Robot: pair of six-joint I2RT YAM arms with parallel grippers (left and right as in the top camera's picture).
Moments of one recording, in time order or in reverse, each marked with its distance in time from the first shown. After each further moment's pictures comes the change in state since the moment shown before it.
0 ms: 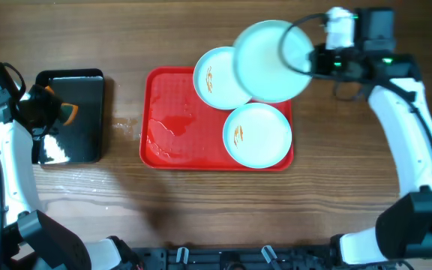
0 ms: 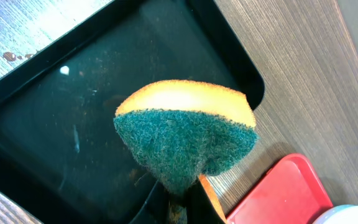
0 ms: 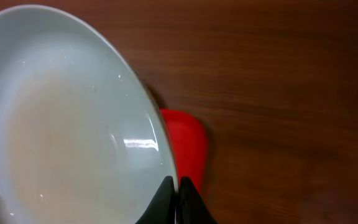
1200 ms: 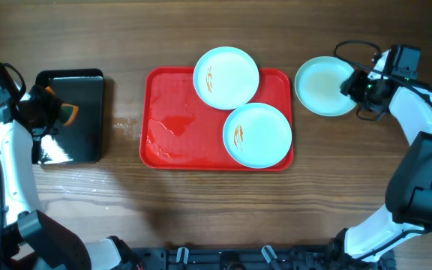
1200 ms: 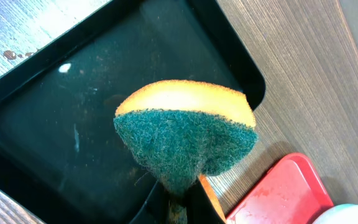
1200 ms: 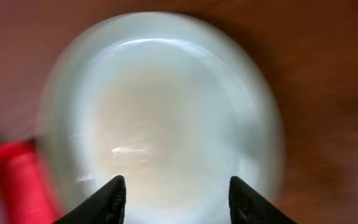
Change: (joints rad) left arm 0.000 0.000 0.000 -0.003 0.000 0.000; right arm -0.253 0.201 -0.209 0.233 -0.014 0.284
